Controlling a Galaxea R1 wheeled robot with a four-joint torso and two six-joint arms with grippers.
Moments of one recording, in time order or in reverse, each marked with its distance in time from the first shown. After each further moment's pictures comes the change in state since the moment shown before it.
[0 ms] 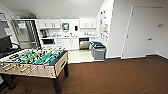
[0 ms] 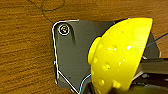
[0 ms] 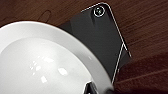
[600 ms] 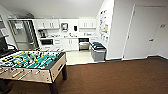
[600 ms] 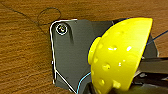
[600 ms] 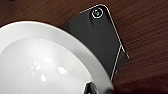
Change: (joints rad) left arm 0.003 0.009 0.000 0.000 0.000 0.000; right arm 0.004 -0.008 -0.006 0.000 0.000 0.000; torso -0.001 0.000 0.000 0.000
